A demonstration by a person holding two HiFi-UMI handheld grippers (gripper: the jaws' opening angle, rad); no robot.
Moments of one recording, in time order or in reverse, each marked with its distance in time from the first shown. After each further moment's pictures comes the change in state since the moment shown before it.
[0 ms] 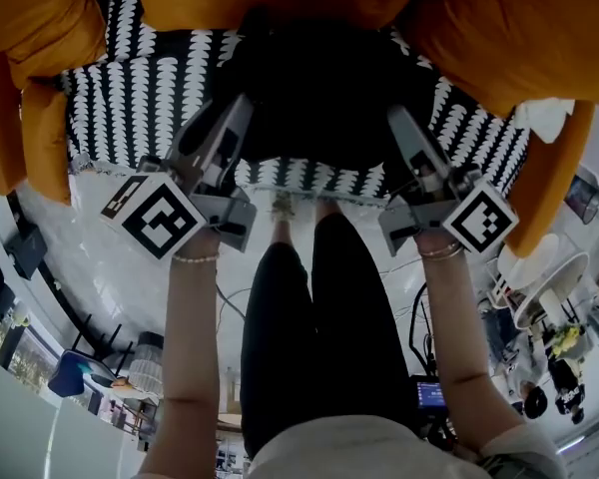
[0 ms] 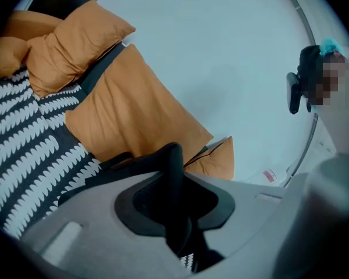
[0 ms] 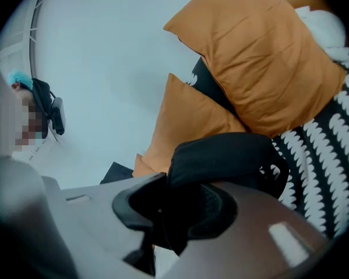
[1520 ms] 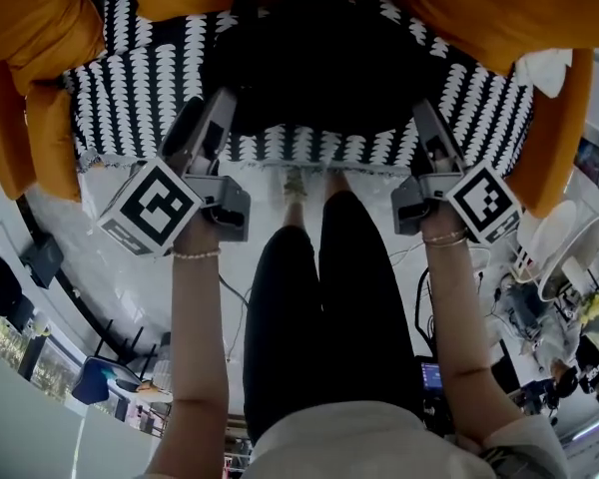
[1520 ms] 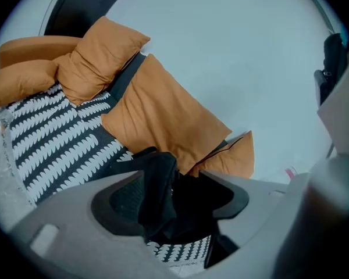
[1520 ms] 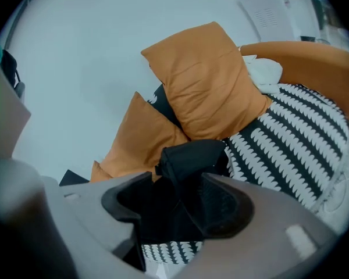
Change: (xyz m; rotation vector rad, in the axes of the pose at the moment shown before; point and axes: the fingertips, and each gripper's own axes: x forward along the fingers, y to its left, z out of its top) left arm -0.046 0.017 -0.024 -0.051 0.027 0.208; right arm -0.095 -0.061 -0.019 0.056 -0.158 -0.464
